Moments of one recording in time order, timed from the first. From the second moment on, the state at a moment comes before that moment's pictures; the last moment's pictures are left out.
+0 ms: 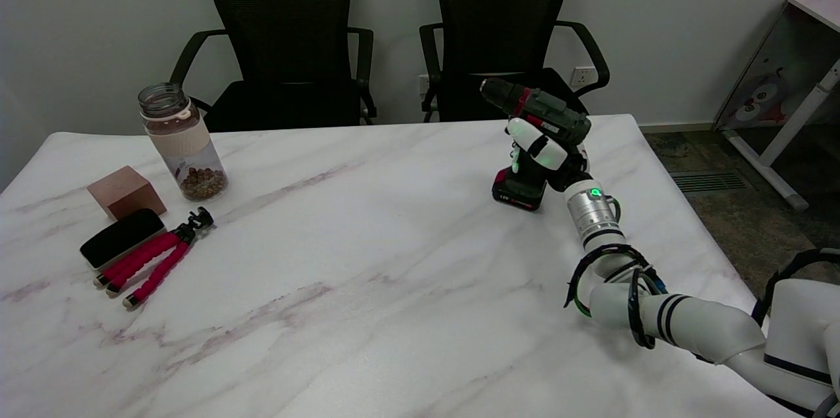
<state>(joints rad) 0.46 -1.08 0.60 -0.58 -1.79 0.94 1.49</state>
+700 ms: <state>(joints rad) 0.47 -1.08 0.61 -0.60 -1.79 0.95 1.50</state>
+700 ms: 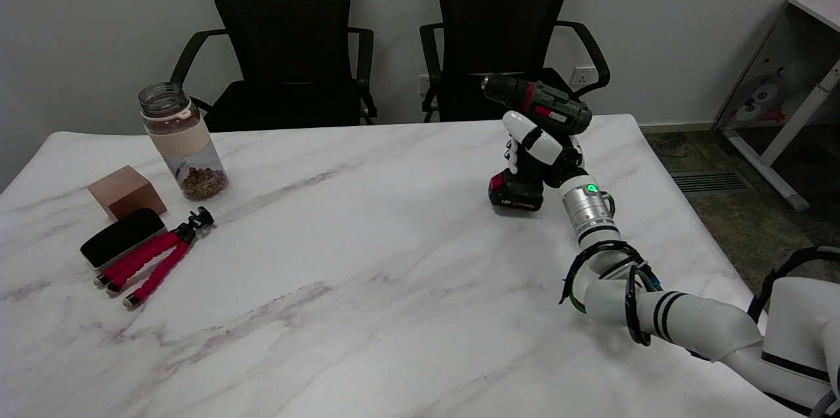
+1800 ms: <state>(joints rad) 0.57 -0.95 0.61 -0.91 -1.83 1.01 1.39</state>
